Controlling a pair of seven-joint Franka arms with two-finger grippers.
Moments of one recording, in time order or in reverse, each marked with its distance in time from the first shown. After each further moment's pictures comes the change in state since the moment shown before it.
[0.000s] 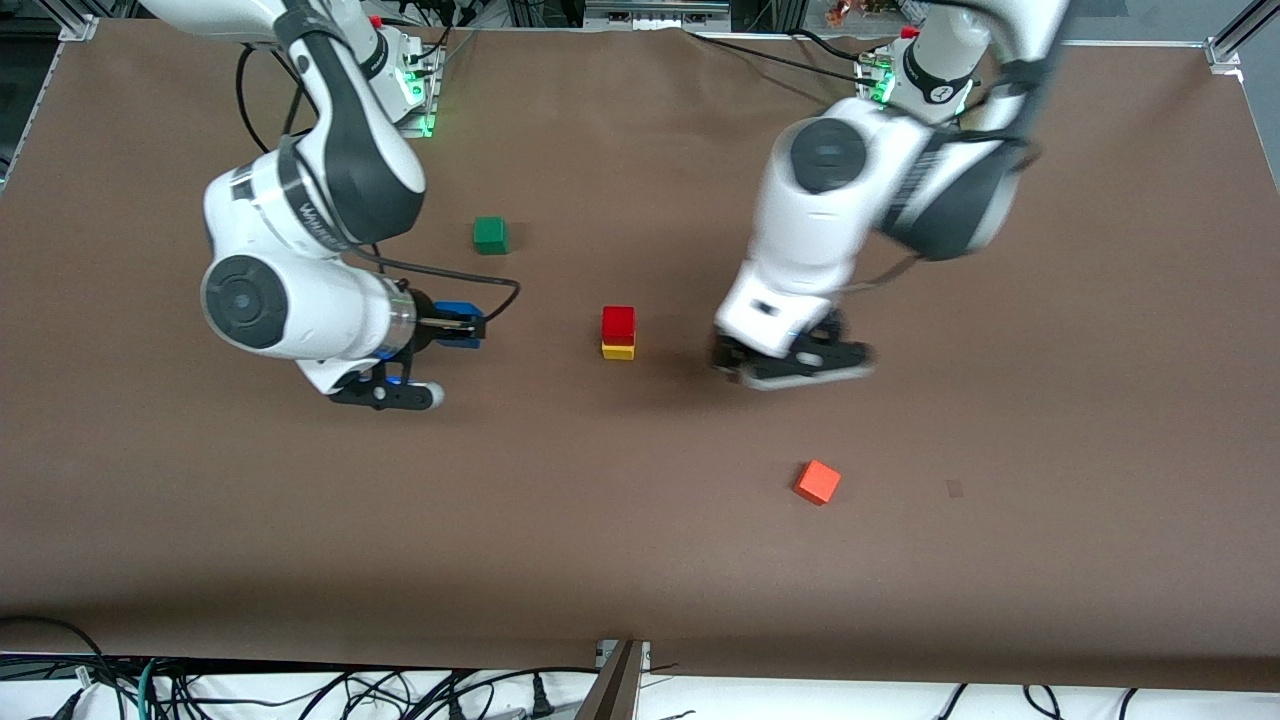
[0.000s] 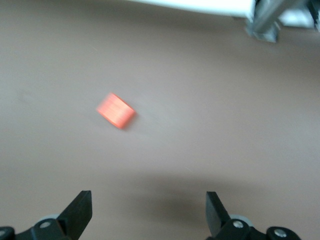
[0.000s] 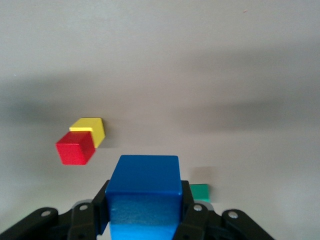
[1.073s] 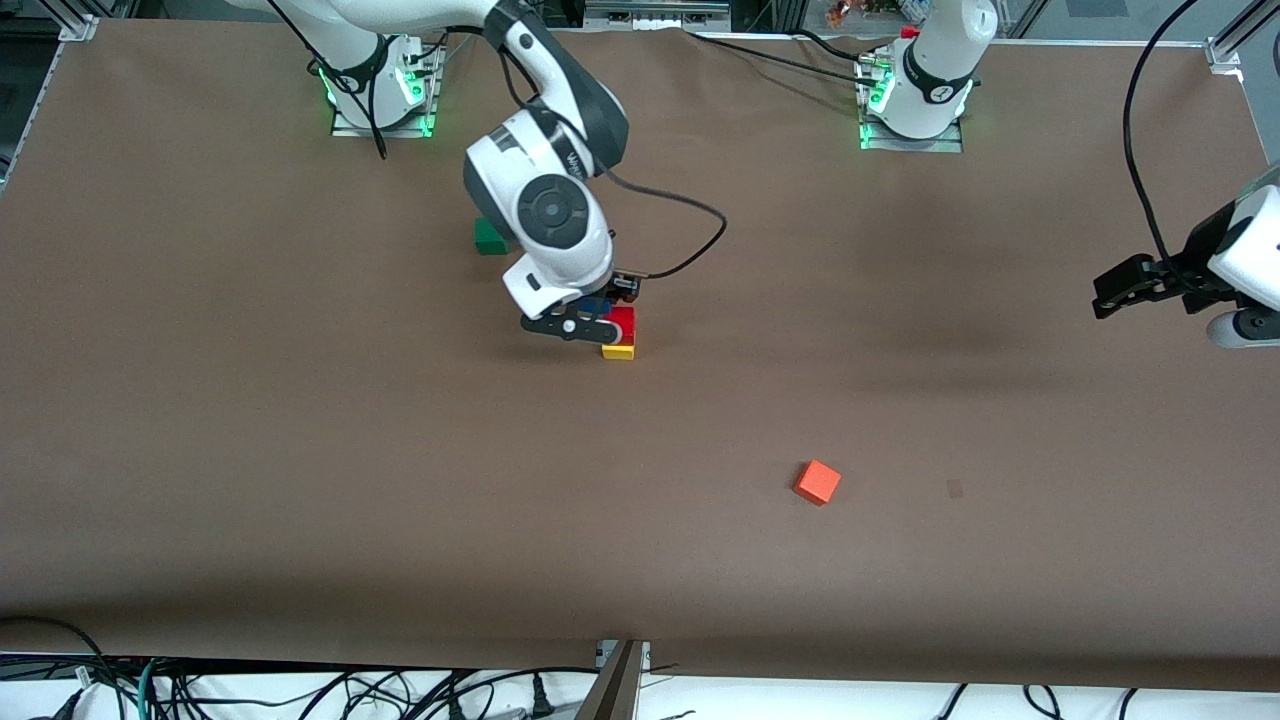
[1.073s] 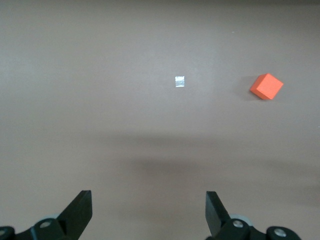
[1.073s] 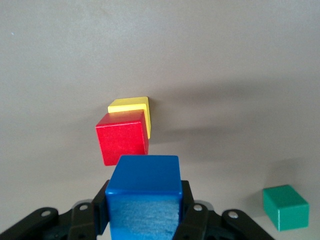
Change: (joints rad) left arm 0.356 -0.256 0.146 -0.016 -0.135 -0.411 0.671; right arm 0.329 0.058 0.003 -0.161 -0.137 0.304 0.334
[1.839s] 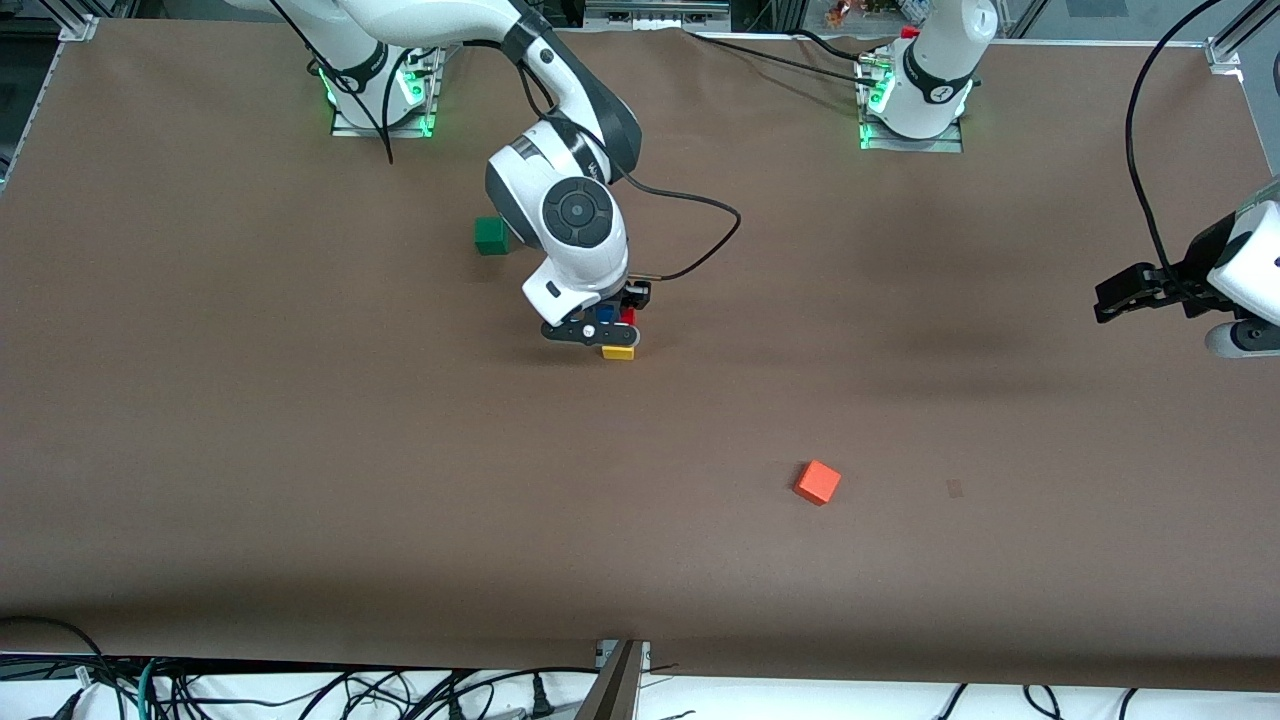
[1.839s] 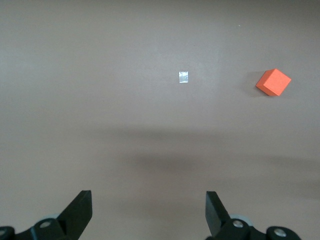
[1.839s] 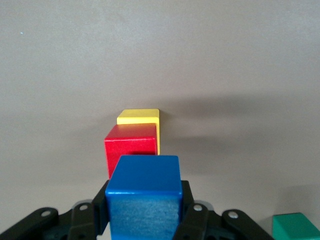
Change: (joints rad) left arm 0.002 0.015 0.001 -0.003 0.000 0.000 0.010; right arm 0.016 0.041 -0.003 0.000 -0.017 0.081 -0.041
